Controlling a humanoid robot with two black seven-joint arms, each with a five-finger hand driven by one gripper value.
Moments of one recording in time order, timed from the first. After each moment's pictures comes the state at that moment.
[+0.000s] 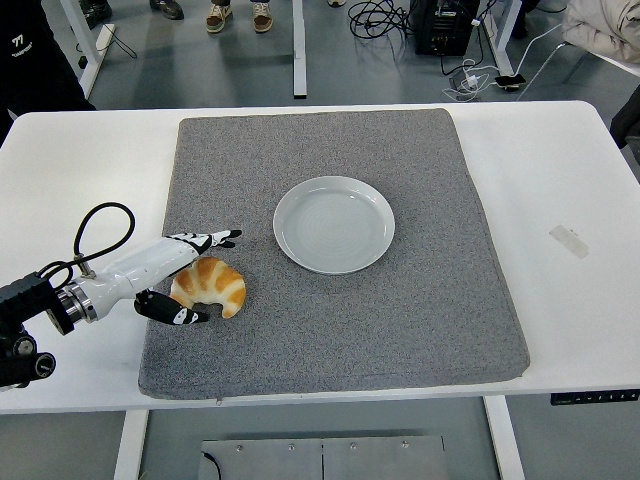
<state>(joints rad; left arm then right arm) -1.00 0.68 0.37 -1.31 1.03 0.61 -0.47 -0.09 0.00 0.09 0.15 -0.08 -0.05 0.23</state>
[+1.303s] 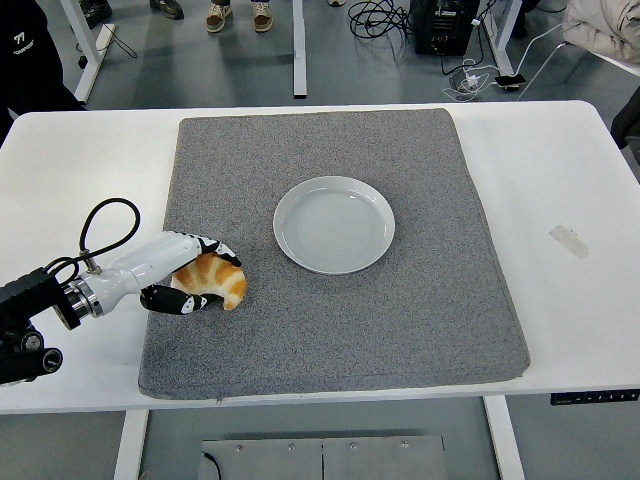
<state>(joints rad) -0.99 0.66 0.34 -1.28 1.06 0.61 -0.48 -0.09 0.00 0.09 0.15 -0.08 -0.05 0.23</state>
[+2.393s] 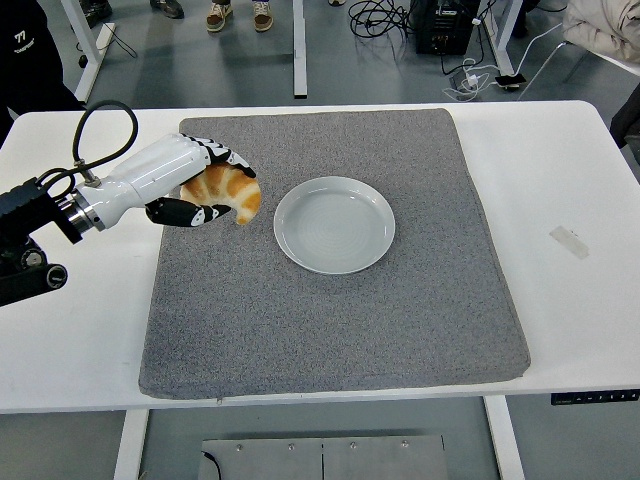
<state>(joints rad) -1.17 0.62 0.23 -1.18 1.12 0.61 -0.53 -0.09 0.00 0.09 0.15 -0.08 -0.05 0.23</state>
